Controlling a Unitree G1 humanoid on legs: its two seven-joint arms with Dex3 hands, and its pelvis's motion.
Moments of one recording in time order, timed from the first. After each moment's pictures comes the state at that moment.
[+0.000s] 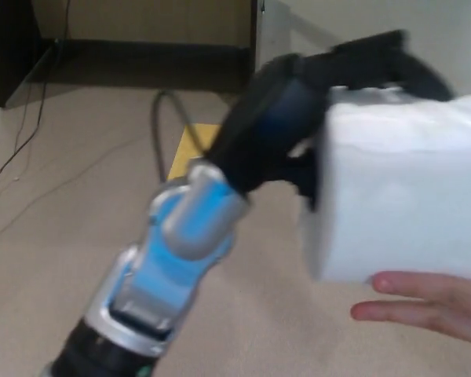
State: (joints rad) left_arm -0.76 0.10 -0.36 -0.11 0.26 -0.16 -0.12; right_arm -0.29 -0.37 0.22 1.28 -0.35 -0.26 -0.05
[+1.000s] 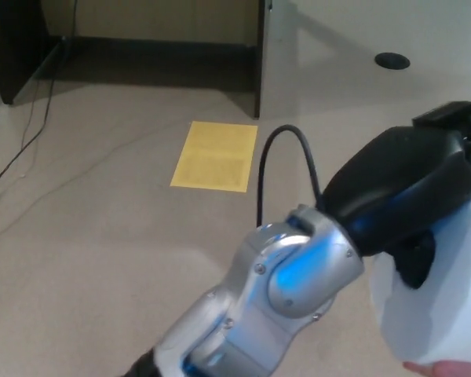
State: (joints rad) left_arm -0.71 0.04 -0.59 -0.27 0.45 0.17 -0.23; right_arm -0.29 -0.37 0.21 1.27 -0.35 -0.26 -0.04
